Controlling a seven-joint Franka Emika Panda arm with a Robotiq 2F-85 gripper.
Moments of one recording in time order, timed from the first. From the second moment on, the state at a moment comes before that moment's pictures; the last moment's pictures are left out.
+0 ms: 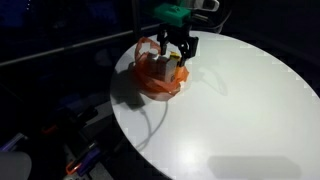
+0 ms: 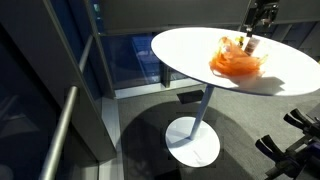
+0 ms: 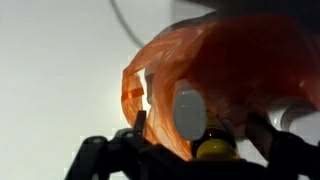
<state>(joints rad) -0.12 0.32 -0.09 -1.95 -0.02 2.10 -0.06</state>
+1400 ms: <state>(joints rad) -0.13 0.38 -0.06 -1.95 -0.01 2.13 -0.17</state>
